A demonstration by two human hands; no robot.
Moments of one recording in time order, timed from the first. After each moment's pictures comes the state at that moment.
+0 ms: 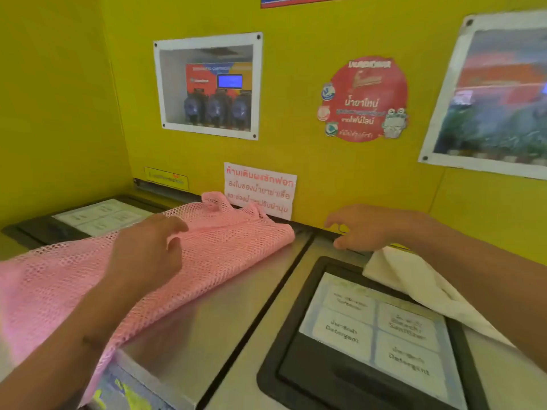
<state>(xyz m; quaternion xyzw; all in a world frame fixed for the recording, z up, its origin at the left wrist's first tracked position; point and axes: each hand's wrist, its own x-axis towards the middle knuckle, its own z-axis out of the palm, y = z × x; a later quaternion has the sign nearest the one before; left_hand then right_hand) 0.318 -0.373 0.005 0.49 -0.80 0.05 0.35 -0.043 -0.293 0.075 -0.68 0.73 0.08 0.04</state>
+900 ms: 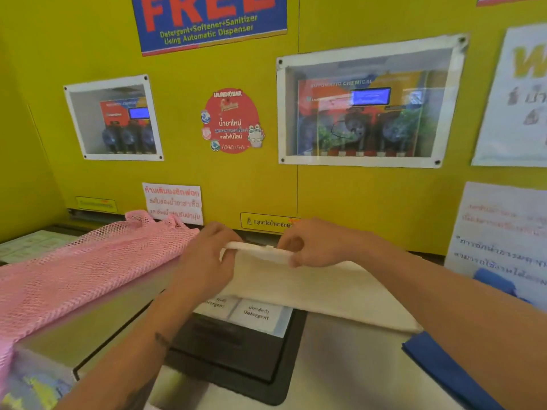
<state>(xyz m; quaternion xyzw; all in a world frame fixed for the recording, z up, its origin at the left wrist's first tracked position) 0.094 -0.213 0.009 0.27 -0.87 -0.05 0.42 -0.119 -0.108 0.068 -0.71 0.70 -0.10 0.07</state>
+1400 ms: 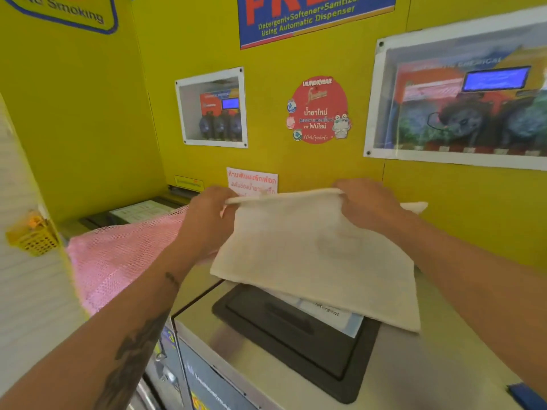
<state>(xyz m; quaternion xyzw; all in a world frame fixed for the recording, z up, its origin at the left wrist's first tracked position) 0.196 -0.245 0.053 0.40 -0.79 0.03 0.47 -0.091 -0.183 0.087 -0.65 0.72 -0.19 -0.15</state>
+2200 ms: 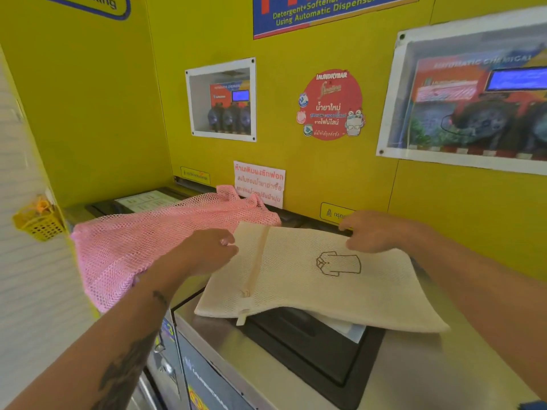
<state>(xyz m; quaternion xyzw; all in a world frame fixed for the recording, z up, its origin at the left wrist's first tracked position) 0.218 -0.243 0.019 0.59 -0.78 -0.15 0.13 -0.096 -0.180 0.073 -0.69 0.72 0.01 0.09</state>
